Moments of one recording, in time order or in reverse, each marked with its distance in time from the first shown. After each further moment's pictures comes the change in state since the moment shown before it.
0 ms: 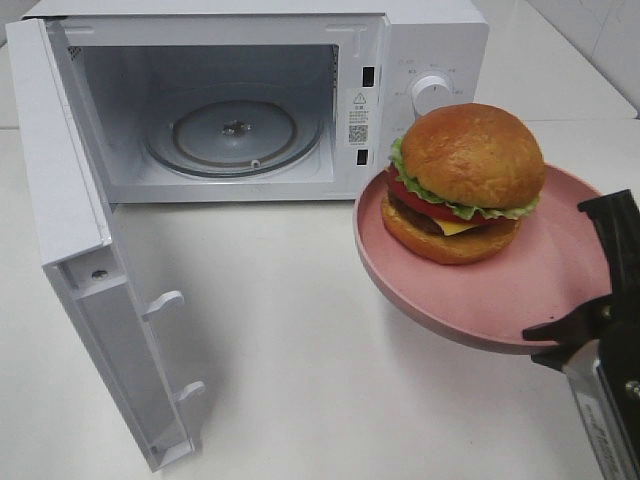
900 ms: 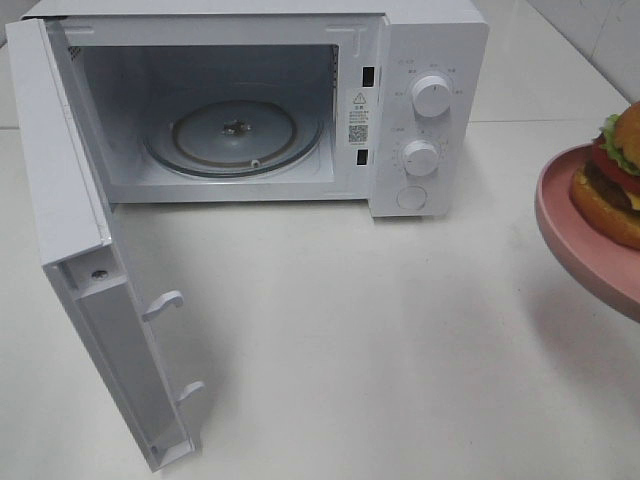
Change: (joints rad) left arm 0.000 0.000 0.000 0.000 0.000 0.000; right arm 0.000 -0.252 0.015 -0.301 0.385 0.568
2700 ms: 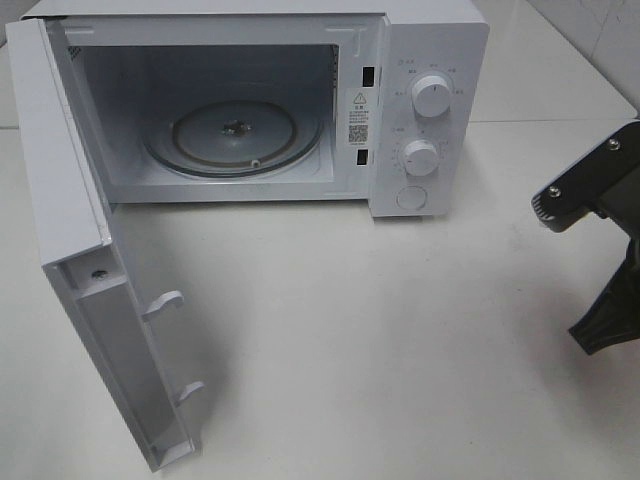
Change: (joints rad) left arm 0.000 0.000 0.000 0.000 0.000 0.000; right arm -0.002 0.706 -0.217 -0.352 0.158 1.334
